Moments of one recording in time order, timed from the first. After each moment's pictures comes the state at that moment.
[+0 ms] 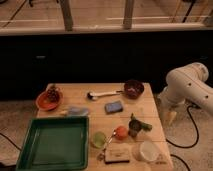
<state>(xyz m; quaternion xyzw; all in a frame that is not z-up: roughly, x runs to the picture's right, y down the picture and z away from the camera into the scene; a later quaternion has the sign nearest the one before) 0.292 0.110 0.681 -0.28 0.02 0.03 0.96</state>
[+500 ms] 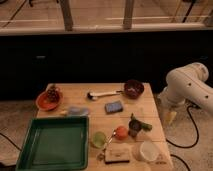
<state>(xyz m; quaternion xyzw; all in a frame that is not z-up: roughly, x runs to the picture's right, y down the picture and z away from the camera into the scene) 0.292 0.110 0.681 -0.28 0.02 0.03 0.96</state>
